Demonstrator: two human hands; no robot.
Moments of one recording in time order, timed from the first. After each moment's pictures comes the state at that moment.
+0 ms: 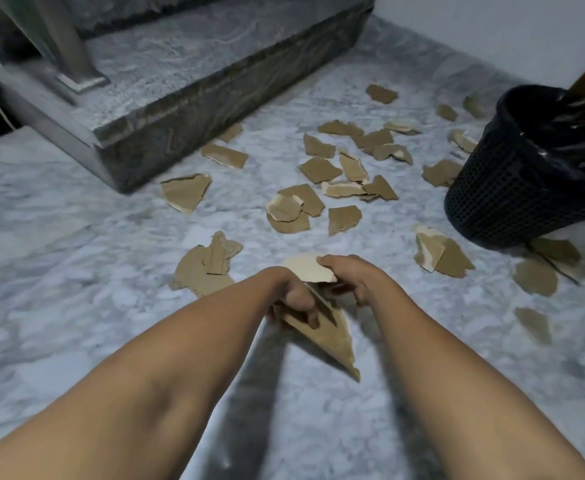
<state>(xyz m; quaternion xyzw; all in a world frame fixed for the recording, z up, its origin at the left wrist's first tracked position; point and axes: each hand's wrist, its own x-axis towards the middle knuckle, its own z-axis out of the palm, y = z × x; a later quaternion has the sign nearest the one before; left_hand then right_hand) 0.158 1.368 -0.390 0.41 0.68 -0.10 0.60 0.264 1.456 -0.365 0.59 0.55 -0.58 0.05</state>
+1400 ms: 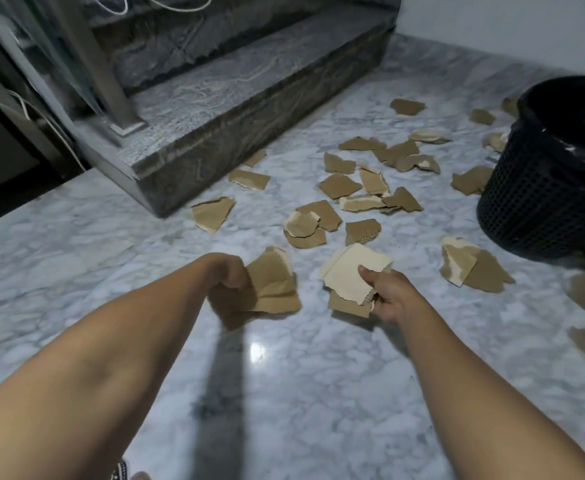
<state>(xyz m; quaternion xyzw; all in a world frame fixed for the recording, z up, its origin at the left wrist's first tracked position) 0.045 1.324 -0.377 0.29 0.84 -0.09 0.46 0.305 1.479 -0.385 0.55 0.37 -0.73 -0.15</state>
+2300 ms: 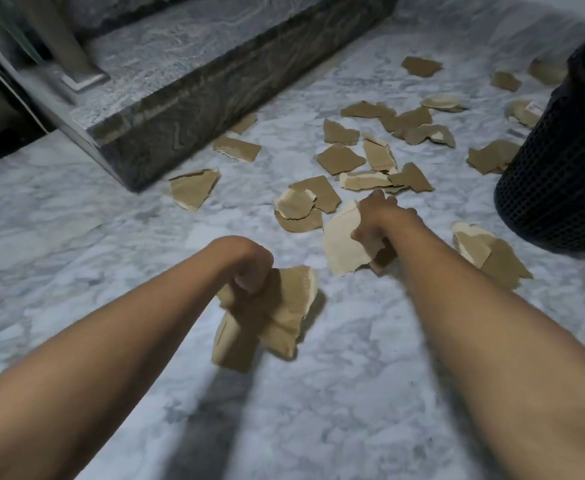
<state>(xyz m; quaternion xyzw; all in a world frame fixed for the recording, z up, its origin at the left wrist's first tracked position) 0.094 1.377 -0.355 0.51 0.73 -0.30 0.35 0.224 1.575 -0.364 0.43 0.86 -0.11 0.25</state>
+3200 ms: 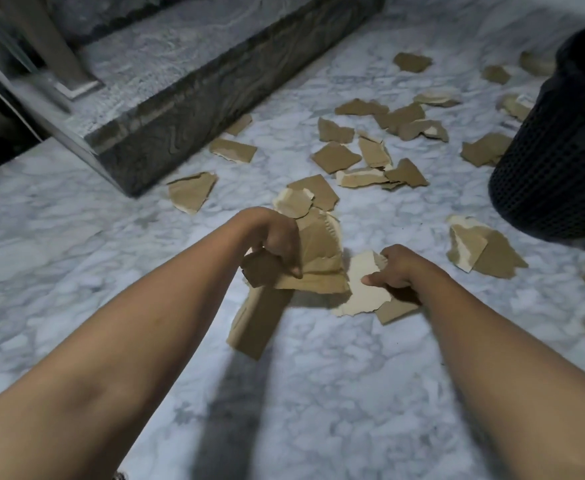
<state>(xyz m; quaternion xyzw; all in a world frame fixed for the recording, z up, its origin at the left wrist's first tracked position) 0.088 1.419 -0.339 0.47 0.73 -0.10 0.48 0.304 1.554 -0.411 0.49 0.78 -0.31 0.25</state>
